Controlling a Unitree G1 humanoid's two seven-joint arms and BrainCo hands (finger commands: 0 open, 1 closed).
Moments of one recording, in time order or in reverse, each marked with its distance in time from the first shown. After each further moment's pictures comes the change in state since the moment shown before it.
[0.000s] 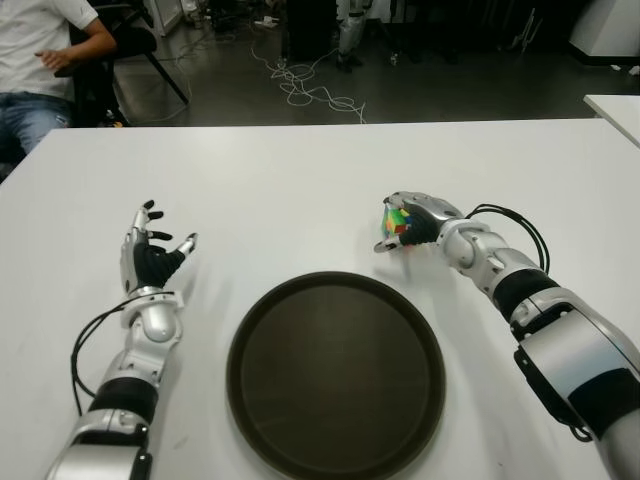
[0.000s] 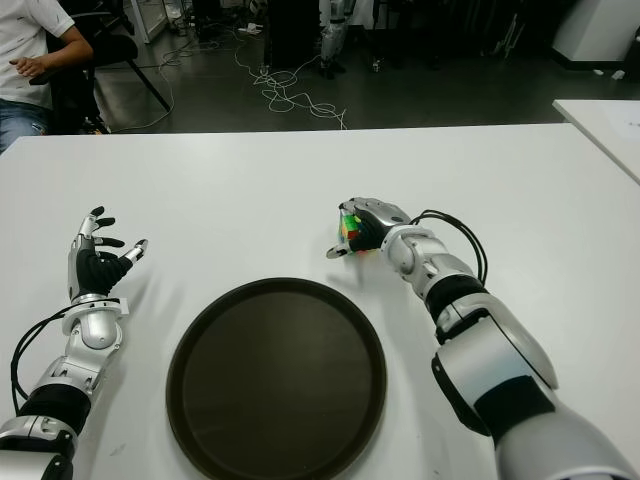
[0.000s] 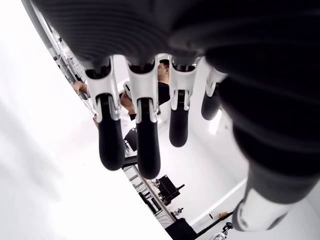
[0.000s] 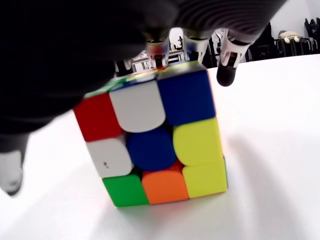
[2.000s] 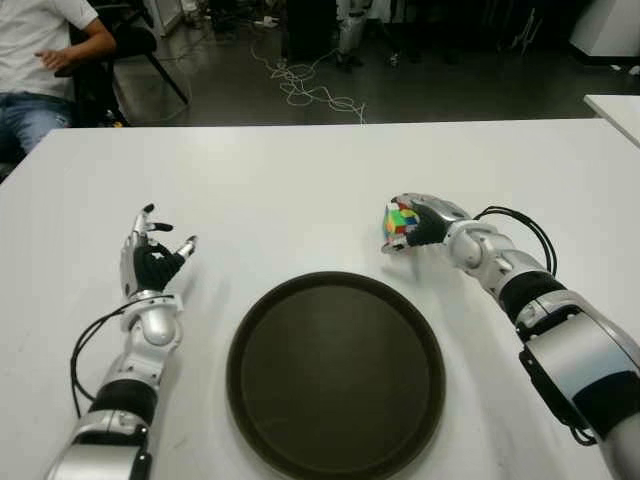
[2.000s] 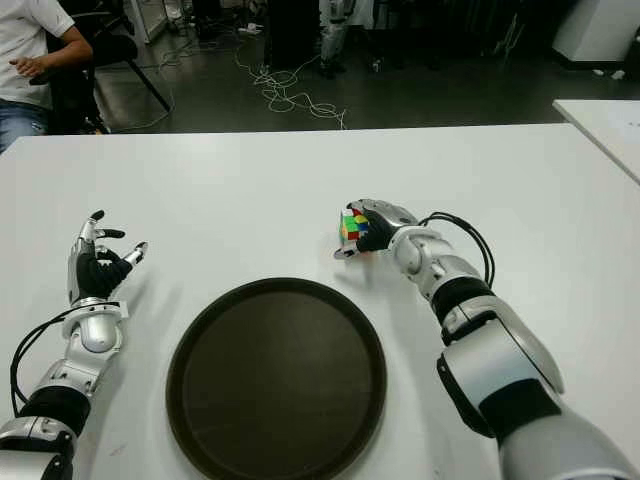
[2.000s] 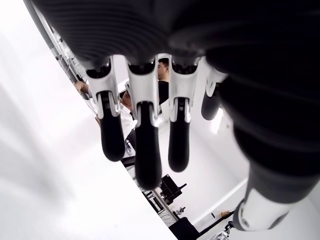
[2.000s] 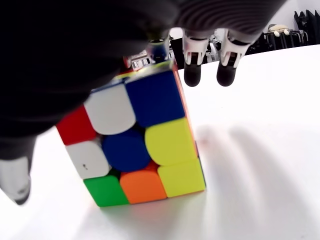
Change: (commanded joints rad) left arm -0.009 0.009 -0.002 0.038 0.005 -0.027 0.000; right arm 0.010 -0.019 -0.019 -0.008 0.002 0.002 0.023
